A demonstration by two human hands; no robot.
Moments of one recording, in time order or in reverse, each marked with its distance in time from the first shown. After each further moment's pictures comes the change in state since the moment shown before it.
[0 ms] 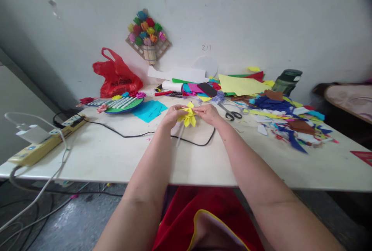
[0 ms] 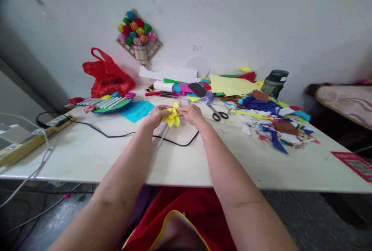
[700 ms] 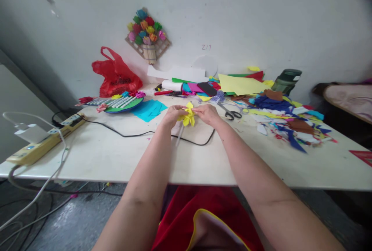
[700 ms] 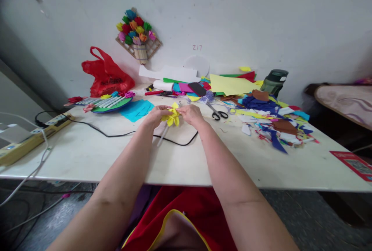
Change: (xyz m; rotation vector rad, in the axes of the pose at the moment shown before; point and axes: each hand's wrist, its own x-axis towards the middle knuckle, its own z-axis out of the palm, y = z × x) left_hand 0.003 -0.003 0.003 0.042 0.086 -0.046; right_hand -0.002 -0.005 0.000 -0.204 -0.038 -0.020
